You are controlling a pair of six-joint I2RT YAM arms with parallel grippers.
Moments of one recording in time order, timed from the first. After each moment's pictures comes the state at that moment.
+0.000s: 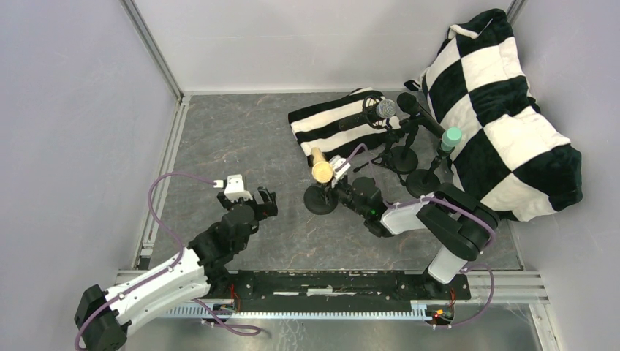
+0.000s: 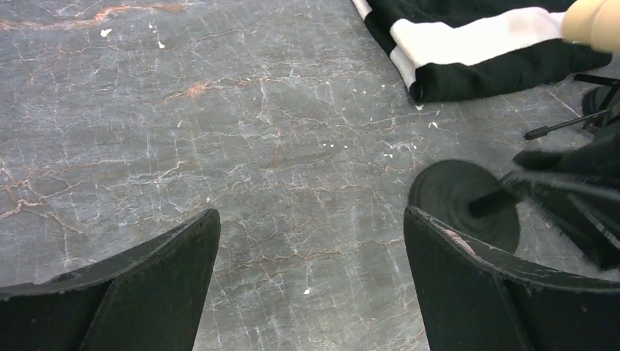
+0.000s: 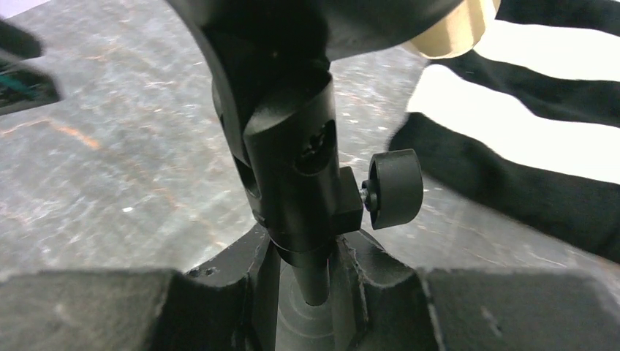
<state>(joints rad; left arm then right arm) -0.84 0.61 0.28 -0.05 -0.73 -0.53 0.85 1.67 0.52 1.02 -0.03 0.03</state>
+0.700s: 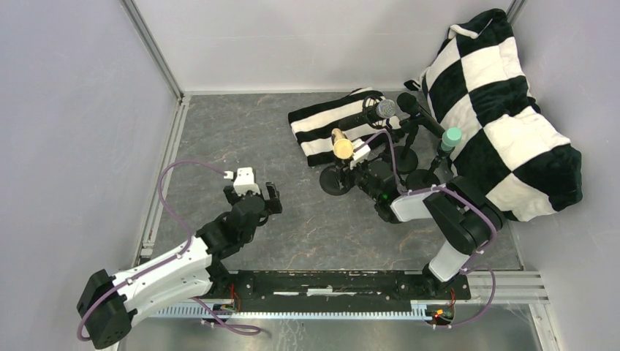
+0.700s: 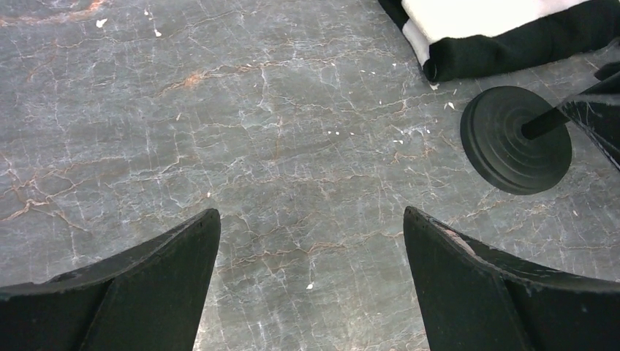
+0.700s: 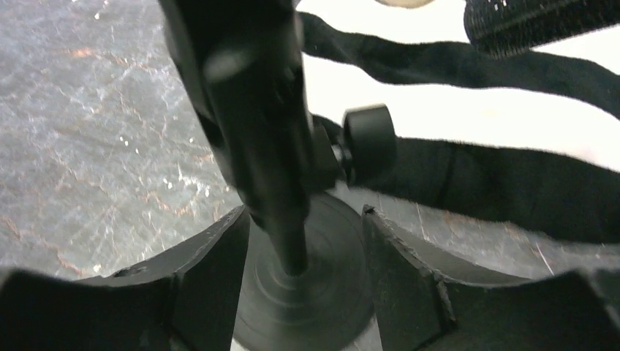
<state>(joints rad) -0.84 0.74 0.36 -0.10 -0.72 -0.54 0.61 1.70 0.57 0.96 -0.05 -0.01</state>
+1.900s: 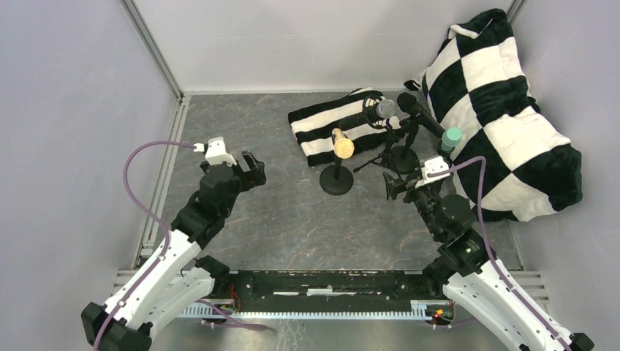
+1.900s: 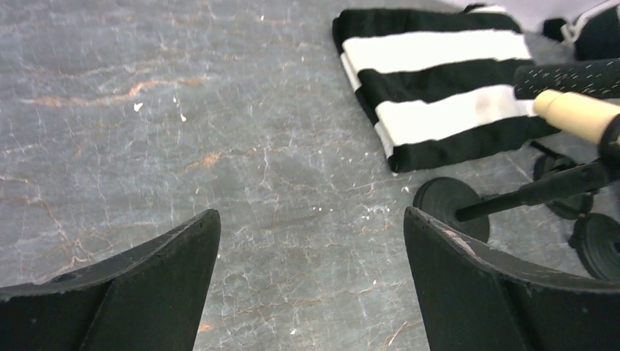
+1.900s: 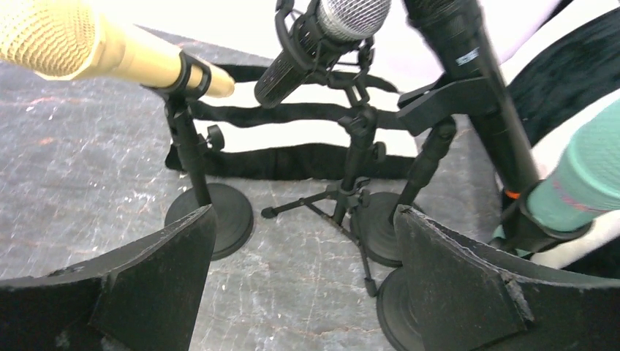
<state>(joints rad) -0.50 0.78 0.67 -0.27 -0.42 -0.48 0.60 0.47 0.47 -0.02 0.27 -0.07</state>
